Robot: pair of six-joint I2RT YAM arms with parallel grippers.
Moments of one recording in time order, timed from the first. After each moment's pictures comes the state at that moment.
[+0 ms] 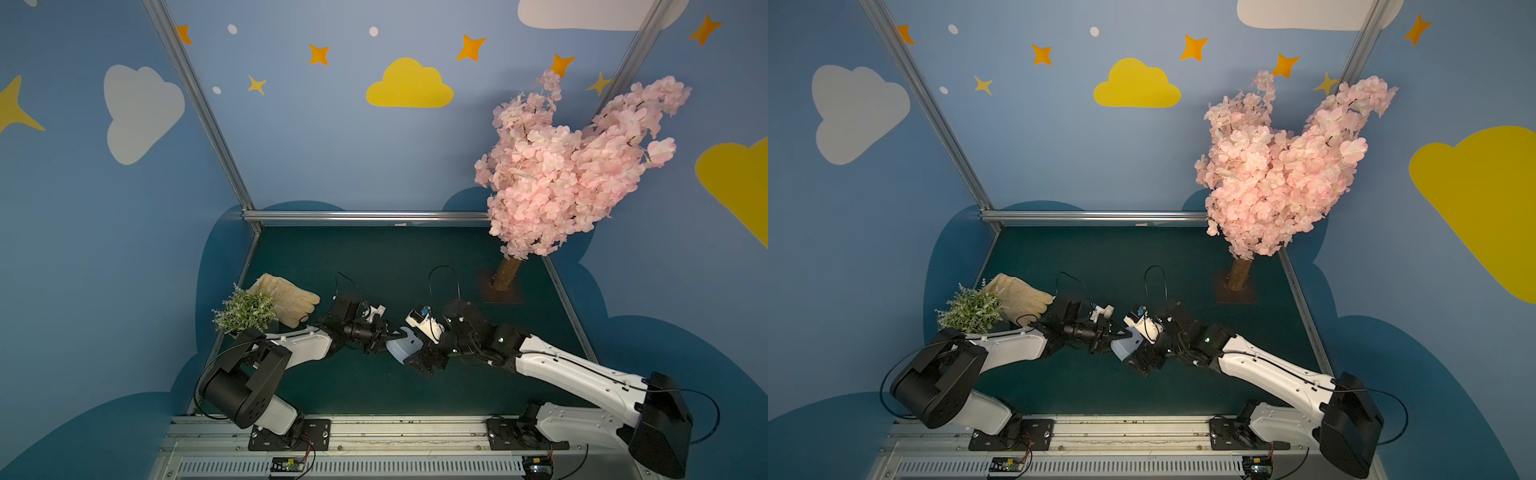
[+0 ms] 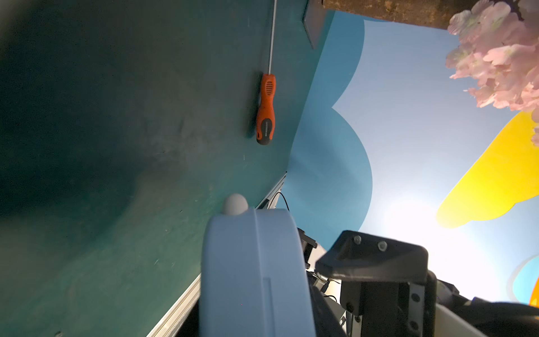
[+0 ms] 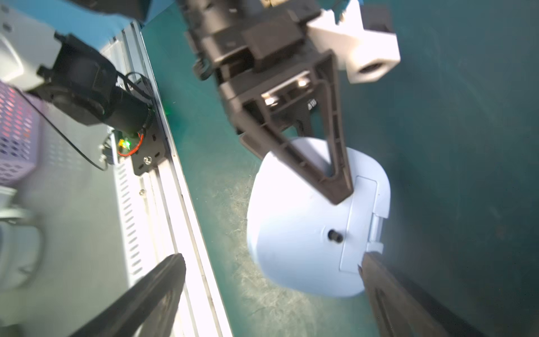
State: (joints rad) left arm -0.51 1.51 0.55 0.31 0.98 -1.29; right arm 0.96 1.15 0.78 -0.38 -0.31 0.03
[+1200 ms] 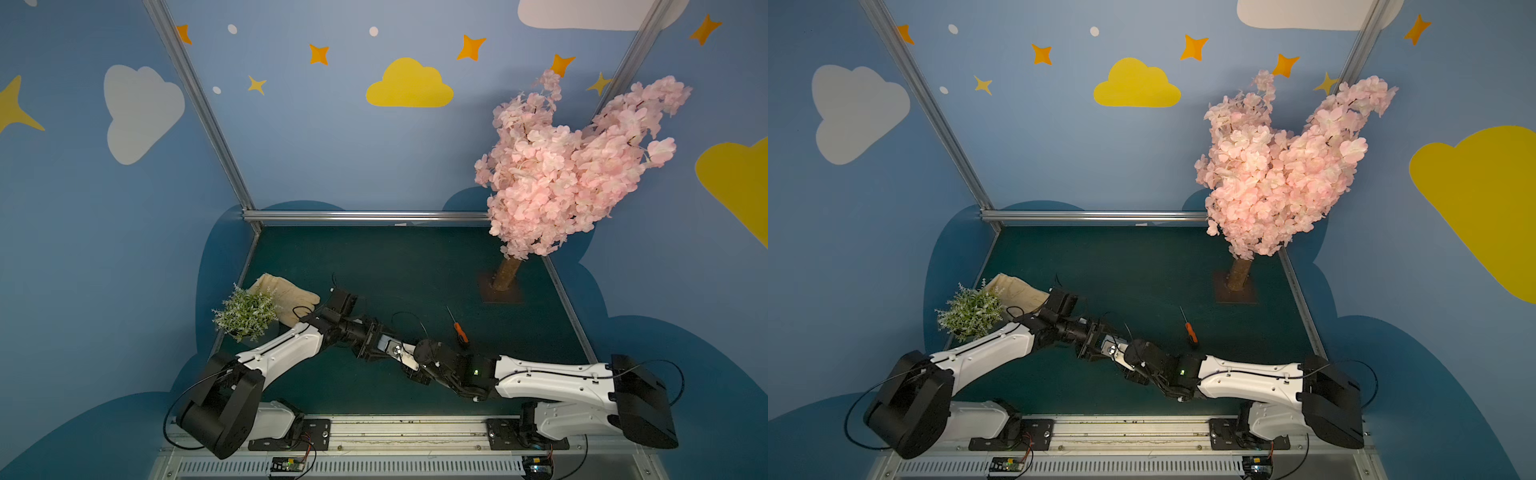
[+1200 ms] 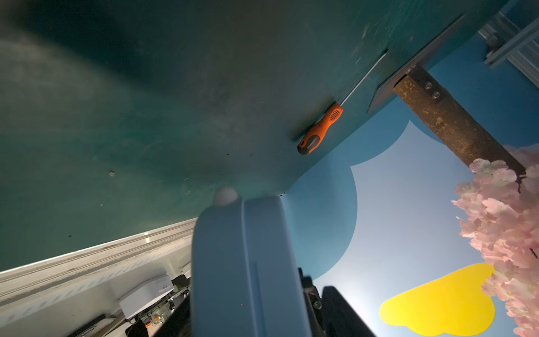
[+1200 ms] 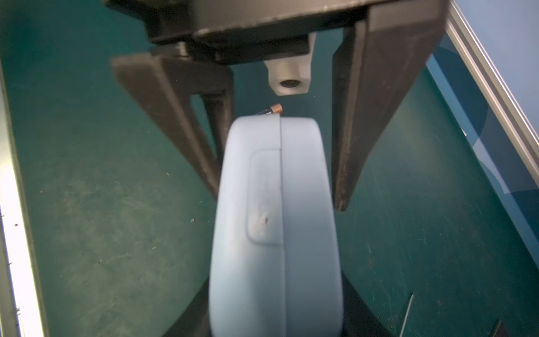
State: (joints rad) left arm -0.49 1.35 0.66 -0.25 0.89 -1.59; right arm 1.28 1.28 0.71 -0.16 0.33 -0.21
